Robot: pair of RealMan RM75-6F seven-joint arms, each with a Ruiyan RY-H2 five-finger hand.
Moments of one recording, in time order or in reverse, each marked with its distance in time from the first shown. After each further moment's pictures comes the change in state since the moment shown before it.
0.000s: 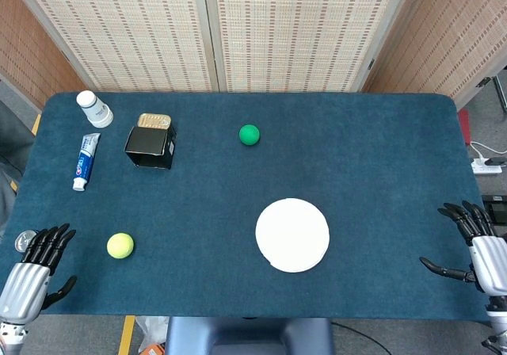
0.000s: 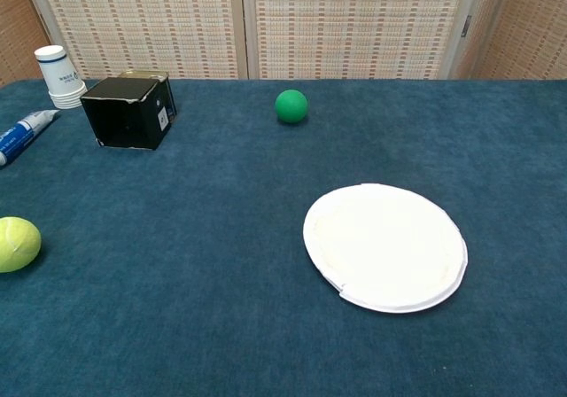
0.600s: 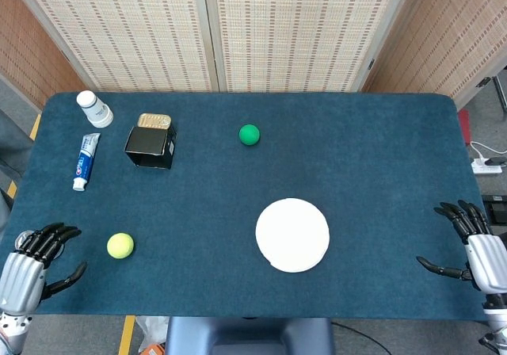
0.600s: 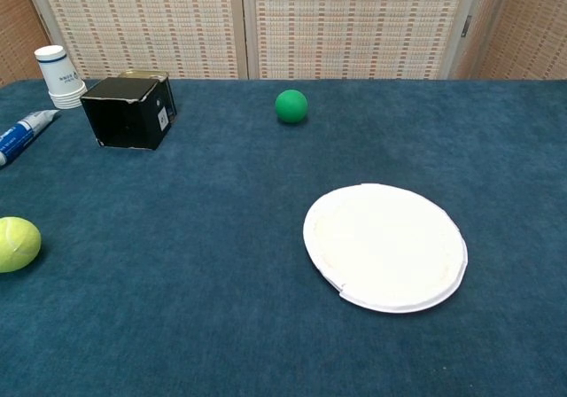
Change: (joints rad) left arm -0.035 -0.139 -0.086 0.204 0.073 0.222 -0.122; right arm 0.009 0.001 -0.001 -0.005 0.000 -0.017 -0.014
